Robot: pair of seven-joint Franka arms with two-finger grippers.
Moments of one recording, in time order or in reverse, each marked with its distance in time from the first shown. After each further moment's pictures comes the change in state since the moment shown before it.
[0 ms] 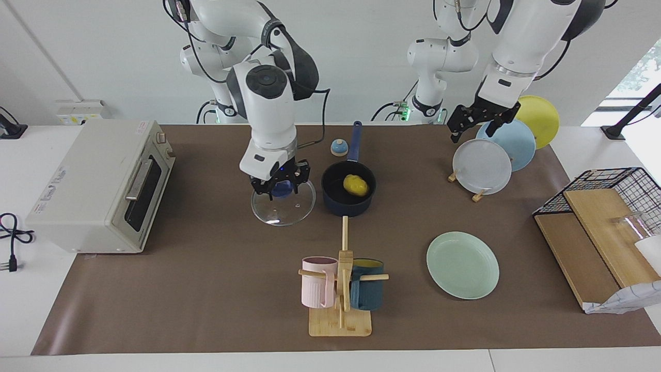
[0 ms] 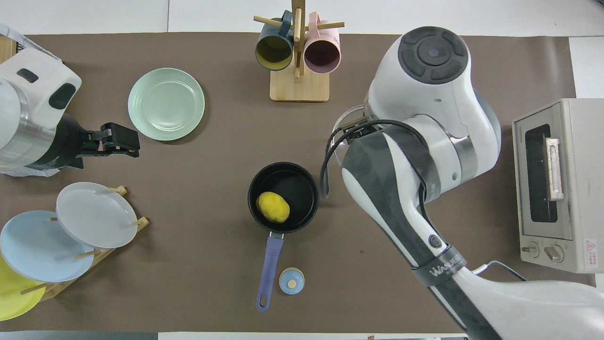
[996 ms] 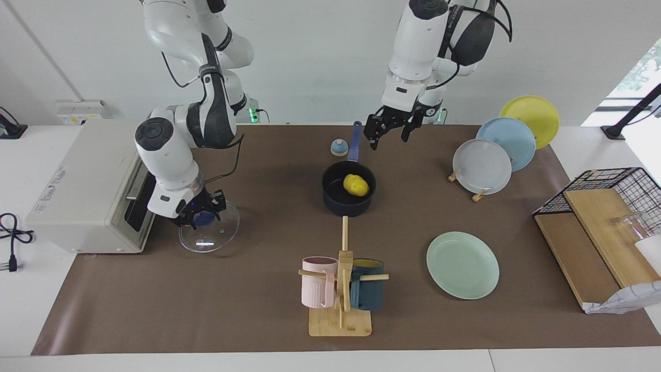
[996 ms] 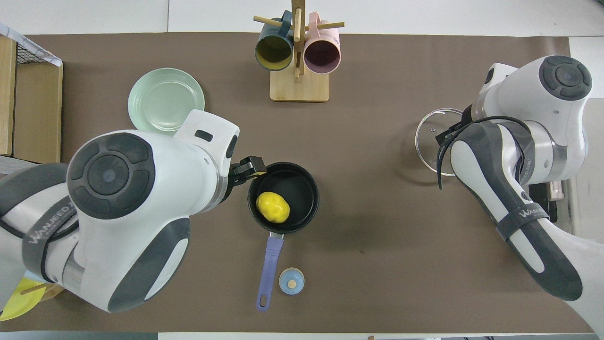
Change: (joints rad) left arm -0.303 -0.006 -0.006 -0.251 -0.003 0.355 -0.474; right arm -0.308 -0.063 -0.002 -0.386 0.003 0.357 -0.437
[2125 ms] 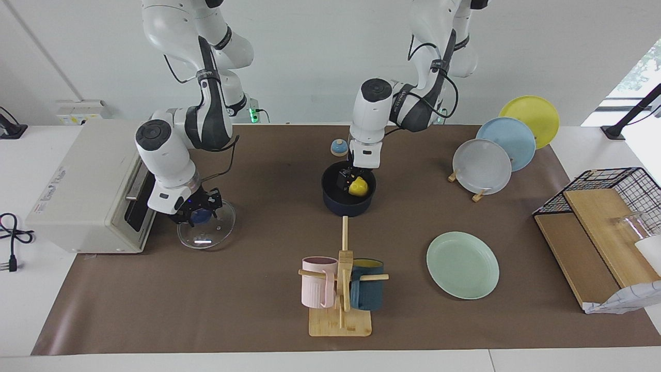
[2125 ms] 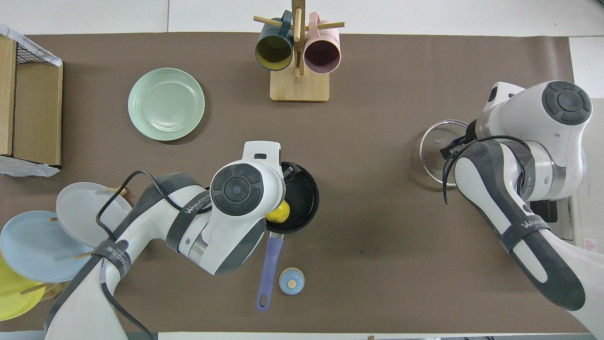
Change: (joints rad) left arm -0.108 0.204 0.000 -0.178 0.000 0.371 -0.444; right arm -0.023 -0.042 0.004 -0.113 -0.003 0.078 -0.026
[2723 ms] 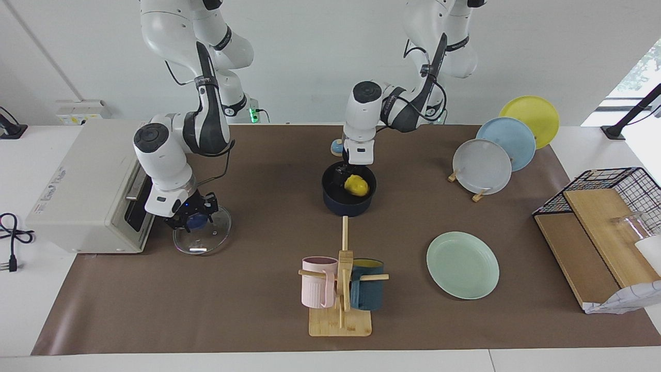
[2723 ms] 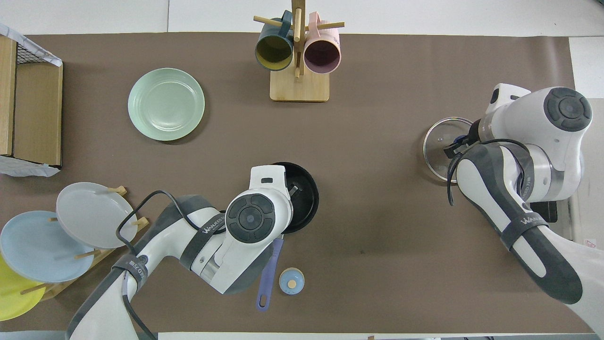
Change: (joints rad) left arm -0.052 -0.012 0.001 -0.101 0.000 0.086 -0.131; right arm -0.022 0.019 -0.004 -0.031 -0.005 0.079 -0.061
